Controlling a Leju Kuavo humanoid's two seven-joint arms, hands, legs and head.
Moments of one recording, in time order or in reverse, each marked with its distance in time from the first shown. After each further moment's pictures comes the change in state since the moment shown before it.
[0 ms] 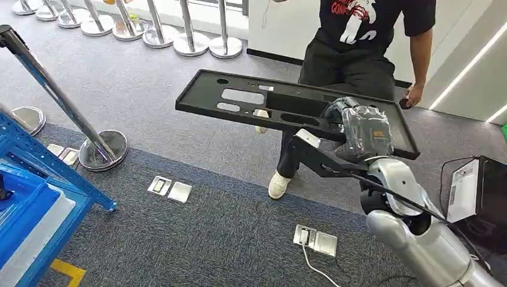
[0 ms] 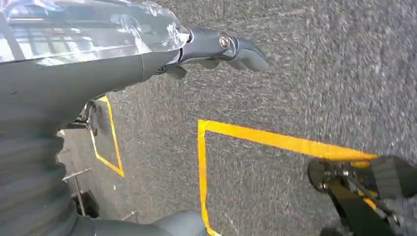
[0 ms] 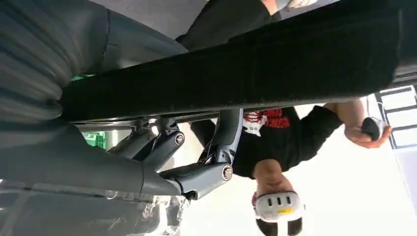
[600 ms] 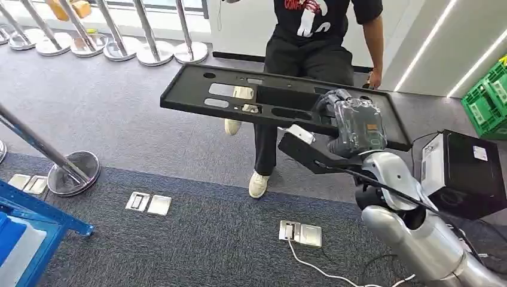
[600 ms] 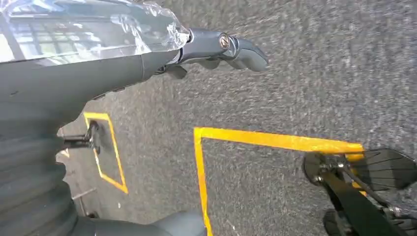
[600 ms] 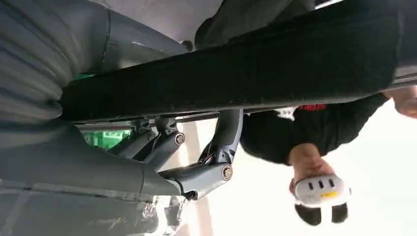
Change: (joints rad) left arm 0.002 0.001 0.001 0.000 -0.003 0.000 0.000; right arm 0.001 0.001 -0.022 -0.045 0.003 0.017 0.001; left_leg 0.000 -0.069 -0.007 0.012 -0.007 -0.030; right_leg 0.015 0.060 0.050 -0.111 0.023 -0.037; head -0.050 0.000
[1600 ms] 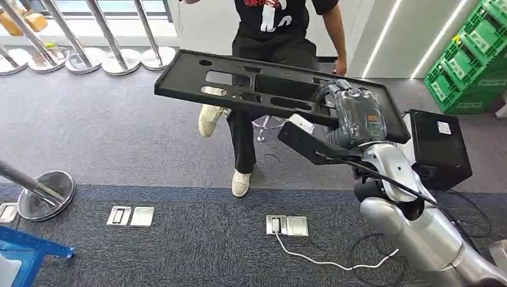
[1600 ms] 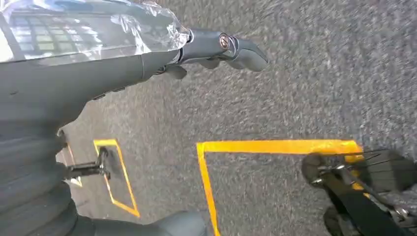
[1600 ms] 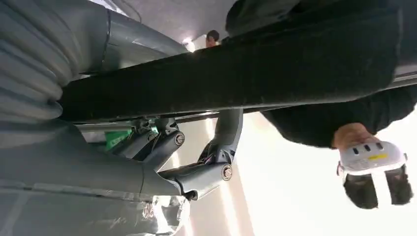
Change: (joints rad) left arm 0.000 -0.005 0.006 0.000 0.007 0.006 0.005; right arm -0.068 0.007 0.030 0.043 -0.040 -0.060 0.000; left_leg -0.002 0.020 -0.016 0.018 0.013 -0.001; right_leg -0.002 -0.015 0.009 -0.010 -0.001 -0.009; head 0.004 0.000
